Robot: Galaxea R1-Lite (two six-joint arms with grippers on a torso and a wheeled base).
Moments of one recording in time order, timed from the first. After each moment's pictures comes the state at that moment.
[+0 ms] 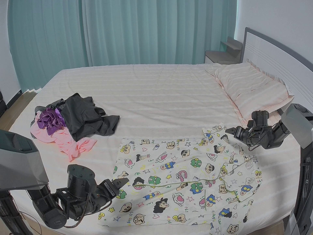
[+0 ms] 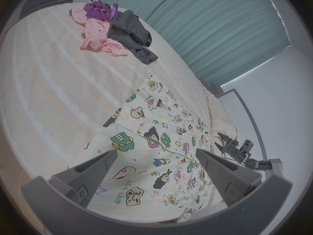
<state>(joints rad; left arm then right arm) -0.56 1.99 -0.19 -1.18 0.10 -1.07 -0.02 2.41 -1.24 -0.58 0.20 0.45</state>
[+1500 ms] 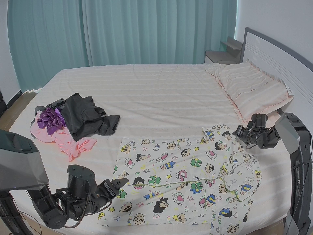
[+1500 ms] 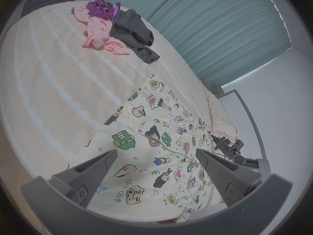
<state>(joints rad) -0.56 1.99 -0.19 -1.18 0.10 -1.08 -0.10 2.66 -1.56 -0.56 0.30 0.53</state>
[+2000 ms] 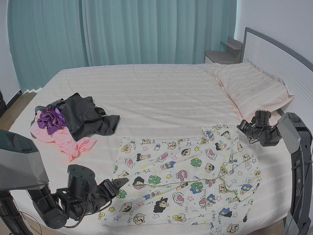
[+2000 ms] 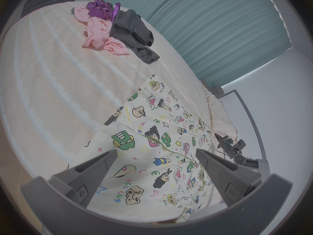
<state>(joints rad) -0.56 1.99 -0.19 -1.18 0.10 -1.08 -0.12 2.67 -1.62 -0.62 0.27 0.55</state>
